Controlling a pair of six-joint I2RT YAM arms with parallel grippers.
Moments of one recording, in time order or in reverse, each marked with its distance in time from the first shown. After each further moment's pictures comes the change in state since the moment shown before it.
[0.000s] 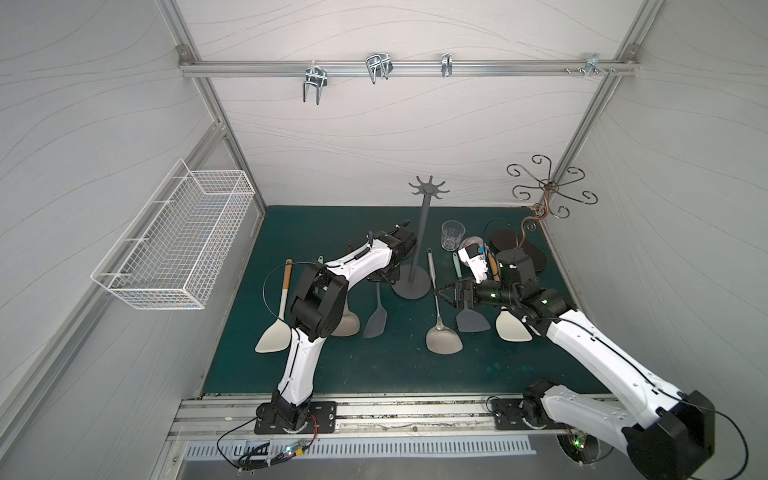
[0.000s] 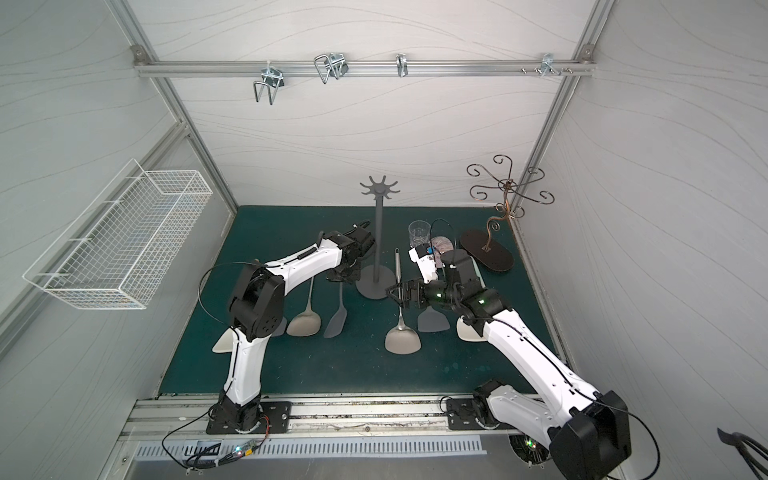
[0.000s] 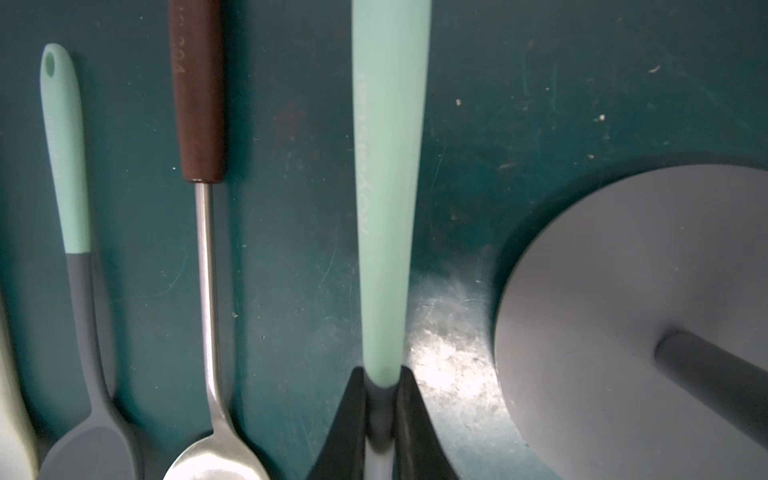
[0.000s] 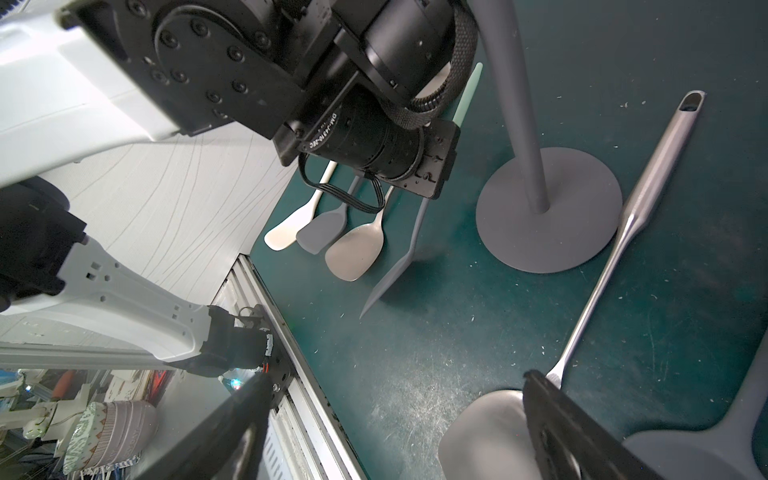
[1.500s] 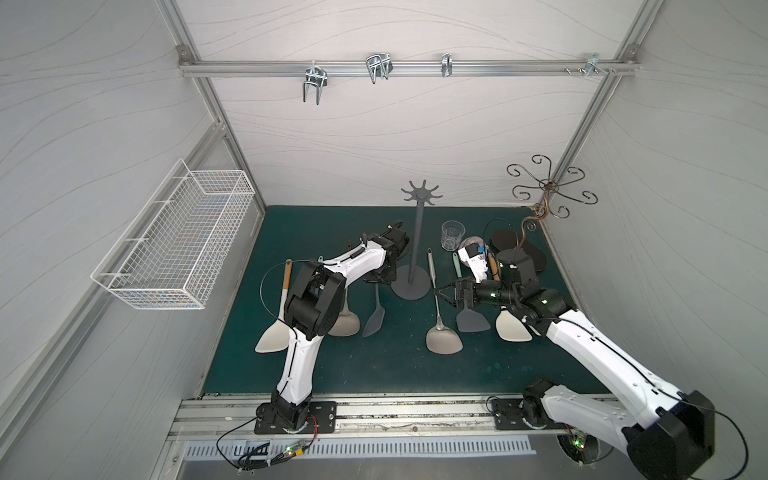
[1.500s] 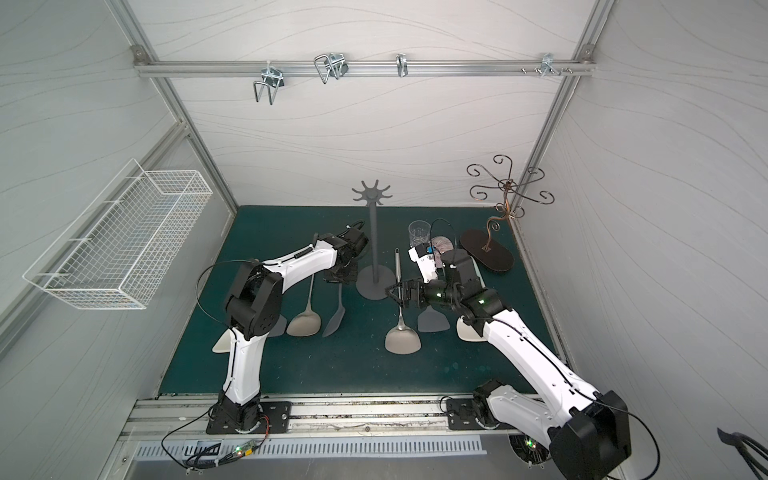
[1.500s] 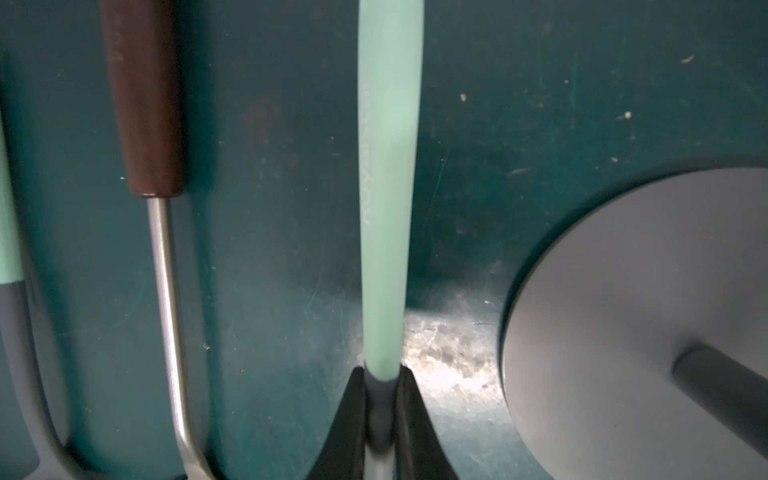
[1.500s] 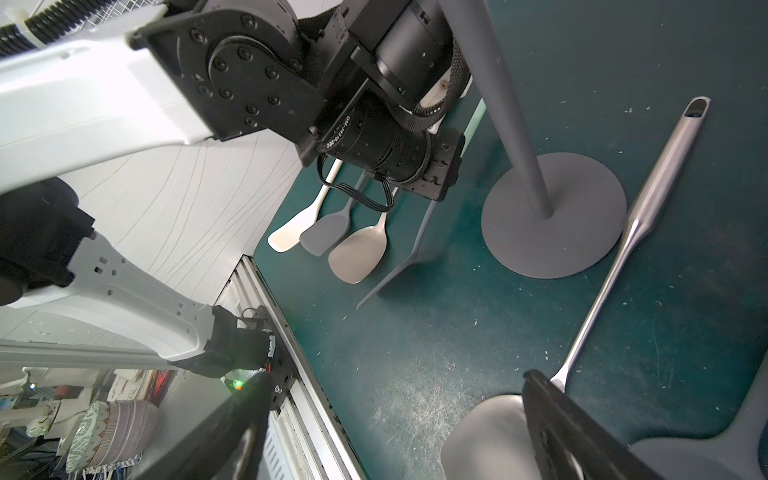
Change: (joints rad) left arm 0.066 0.038 -0.068 0.188 0.153 0.146; right arm 0.002 -0.003 -0.001 0.022 -0.015 0.009
